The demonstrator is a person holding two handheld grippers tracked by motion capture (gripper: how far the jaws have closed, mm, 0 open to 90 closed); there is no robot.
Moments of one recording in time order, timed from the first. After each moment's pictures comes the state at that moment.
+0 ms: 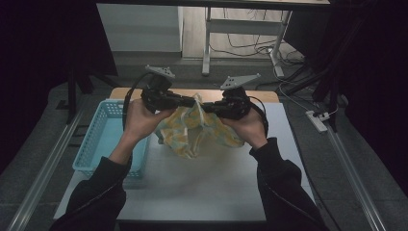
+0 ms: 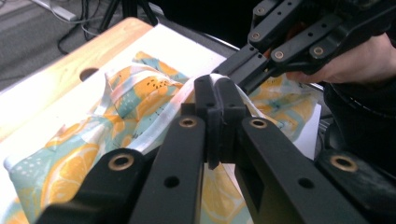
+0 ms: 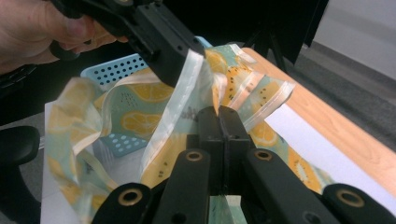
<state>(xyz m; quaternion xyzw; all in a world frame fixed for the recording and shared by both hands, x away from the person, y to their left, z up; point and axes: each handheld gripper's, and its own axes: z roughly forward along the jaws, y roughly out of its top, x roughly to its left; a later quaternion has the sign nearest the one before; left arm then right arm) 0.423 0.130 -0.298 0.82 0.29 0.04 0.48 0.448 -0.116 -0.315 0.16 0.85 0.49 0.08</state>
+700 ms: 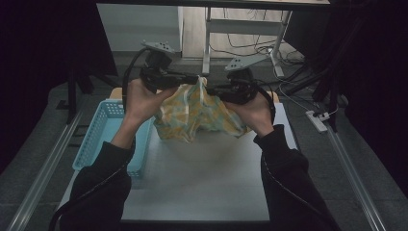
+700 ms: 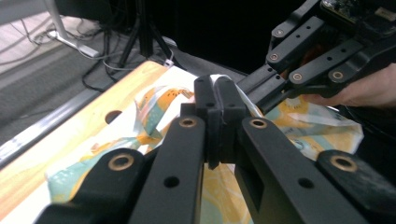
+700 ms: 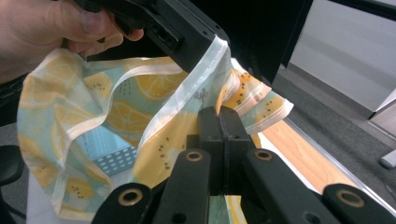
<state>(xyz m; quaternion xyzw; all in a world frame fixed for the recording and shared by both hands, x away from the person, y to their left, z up) 0.430 0.128 -0.248 0.80 0.29 0.10 0.51 0.447 -0.118 -0.263 0.15 0.84 0.50 0.12</state>
